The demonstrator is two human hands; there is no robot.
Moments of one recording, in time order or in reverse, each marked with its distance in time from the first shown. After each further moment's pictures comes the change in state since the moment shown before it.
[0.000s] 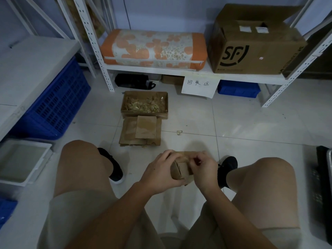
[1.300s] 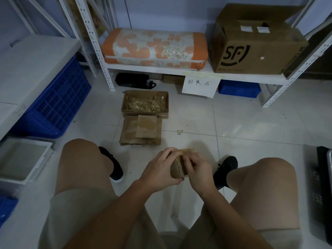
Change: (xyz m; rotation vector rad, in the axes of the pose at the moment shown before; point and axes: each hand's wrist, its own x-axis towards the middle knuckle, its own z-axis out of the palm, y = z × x) left_hand 0.002 -0.008 0.003 0.051 0.038 0.064; right_hand -0.009 -0.004 0.006 0.027 -0.094 -0.114
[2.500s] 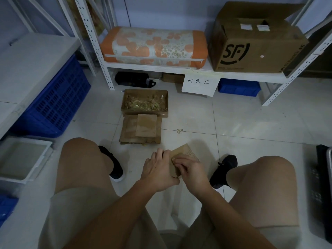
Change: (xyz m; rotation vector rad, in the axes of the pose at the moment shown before) left_hand 0.001 0.006 0.005 0.186 -0.132 -0.282; right_hand -0.001 0.009 0.016 -0.067 -0.144 -0.141
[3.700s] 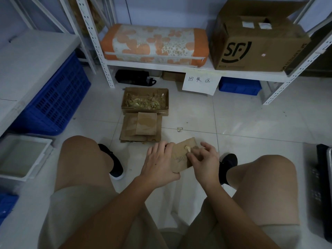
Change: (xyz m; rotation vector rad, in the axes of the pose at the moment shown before) left_hand 0.001 0.001 -0.011 0.027 0.211 0.162; right_hand 0.008 0.007 -0.020 0.003 0.296 0.345
